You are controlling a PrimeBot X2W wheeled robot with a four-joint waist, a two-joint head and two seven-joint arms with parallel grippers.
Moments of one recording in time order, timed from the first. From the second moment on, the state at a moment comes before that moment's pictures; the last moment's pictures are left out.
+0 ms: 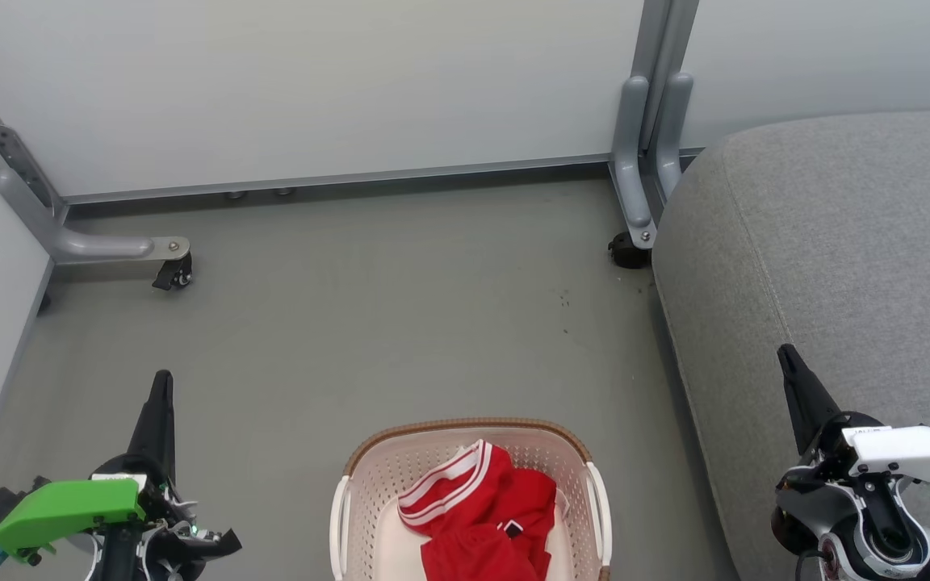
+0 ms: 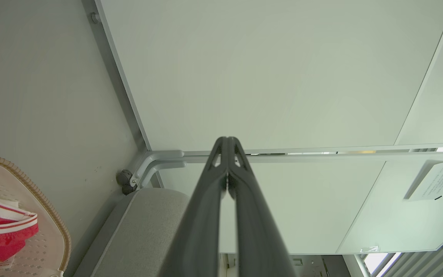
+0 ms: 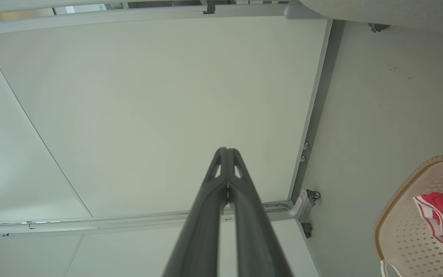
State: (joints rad) left arm -0.10 0.05 0.11 0.25 -1.61 -0.13 0.11; right arm -0.10 -0.05 -0.11 0.25 1.62 0.13 0.11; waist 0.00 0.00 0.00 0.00
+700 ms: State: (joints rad) left arm -0.08 0.05 0.04 0.22 -1.53 -0.13 0.04; right arm -0.08 -0.05 -0.07 0.24 1.46 0.13 0.04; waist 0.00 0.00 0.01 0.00
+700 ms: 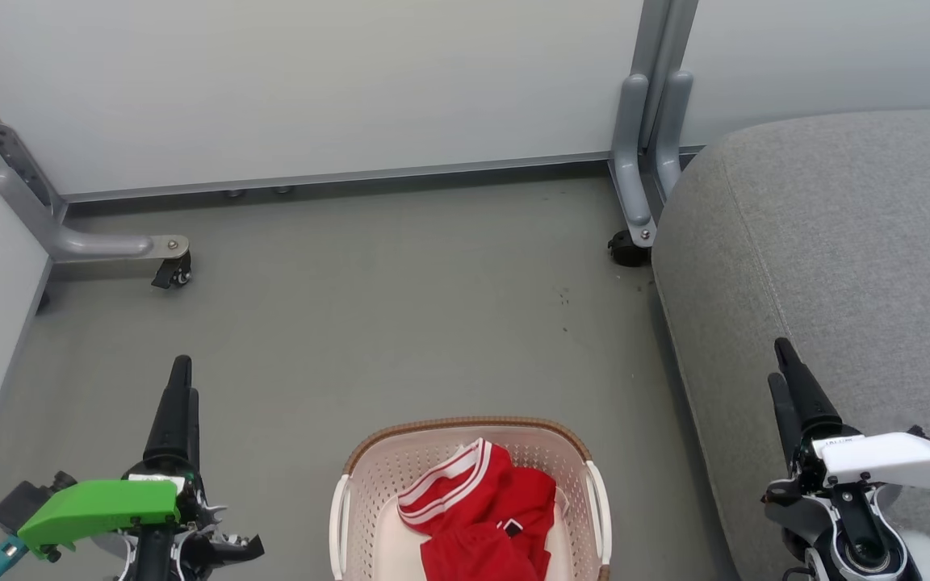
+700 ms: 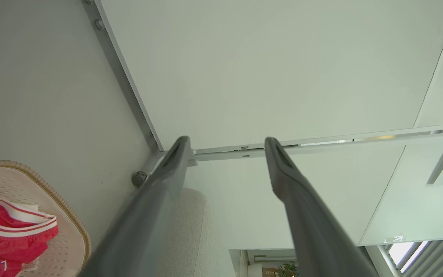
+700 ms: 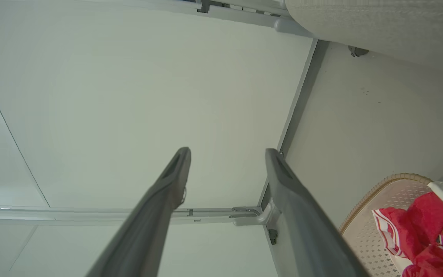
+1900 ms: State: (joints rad) left arm -0.08 0.09 -0.06 0.19 -0.81 -0.13 -0.10; right arm -0.08 -0.08 0.04 0.16 0.71 0.13 -0.10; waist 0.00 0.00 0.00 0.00
